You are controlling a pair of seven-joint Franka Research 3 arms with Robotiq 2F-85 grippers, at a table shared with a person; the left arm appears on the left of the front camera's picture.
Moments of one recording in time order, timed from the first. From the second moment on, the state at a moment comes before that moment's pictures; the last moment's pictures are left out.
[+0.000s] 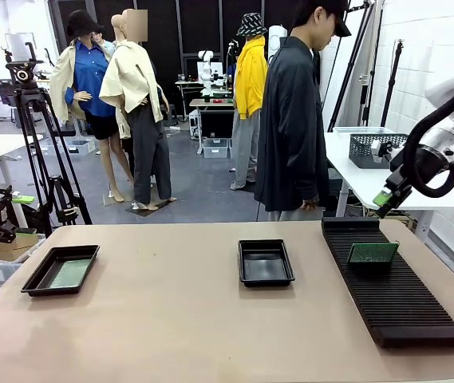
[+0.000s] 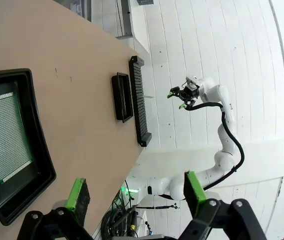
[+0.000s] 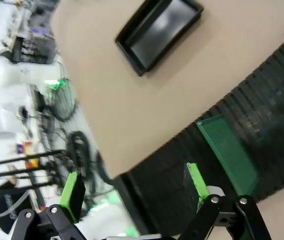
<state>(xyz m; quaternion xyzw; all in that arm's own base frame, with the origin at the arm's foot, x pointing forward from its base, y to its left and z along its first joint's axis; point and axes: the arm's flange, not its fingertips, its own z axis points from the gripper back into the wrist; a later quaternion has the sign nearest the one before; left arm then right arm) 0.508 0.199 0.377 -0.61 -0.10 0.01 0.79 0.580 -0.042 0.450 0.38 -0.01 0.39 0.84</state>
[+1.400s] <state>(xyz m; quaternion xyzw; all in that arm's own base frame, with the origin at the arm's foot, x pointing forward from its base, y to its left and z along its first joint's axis) 0.508 0.199 0.377 -0.61 -0.10 0.01 0.79 0.567 0.020 0.425 0.04 -0.01 0.67 0.74</state>
